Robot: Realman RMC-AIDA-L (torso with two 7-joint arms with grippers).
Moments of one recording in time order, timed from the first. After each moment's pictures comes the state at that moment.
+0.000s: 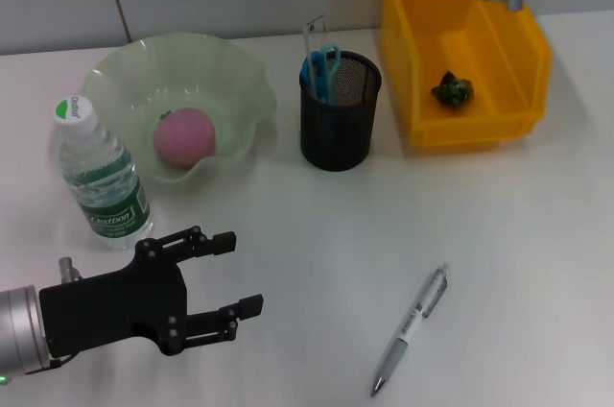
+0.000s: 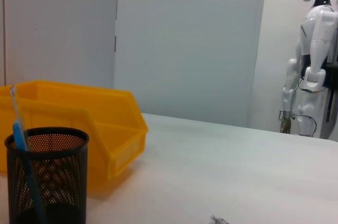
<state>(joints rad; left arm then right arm) -0.33 -2.04 1.25 0.54 1.48 1.50 -0.98 0.60 2.08 -1.31 -1.40 -1.99 -0.95 2.50</state>
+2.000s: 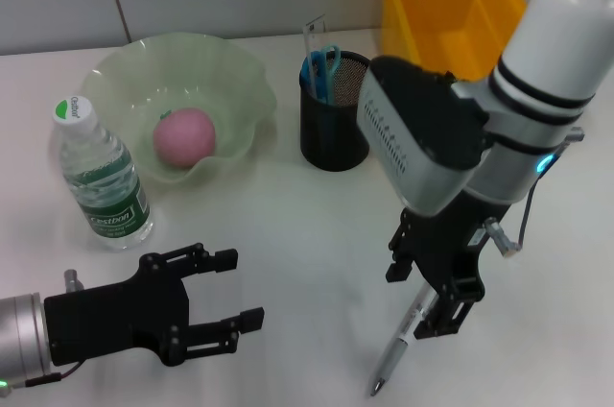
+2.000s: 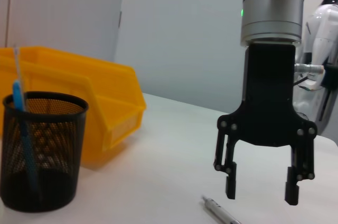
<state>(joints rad) -0.34 -2.04 1.21 0.54 1.56 1.50 -1.09 0.86 2.08 -1.47 -1.08 -2.48 -1.78 1.82</state>
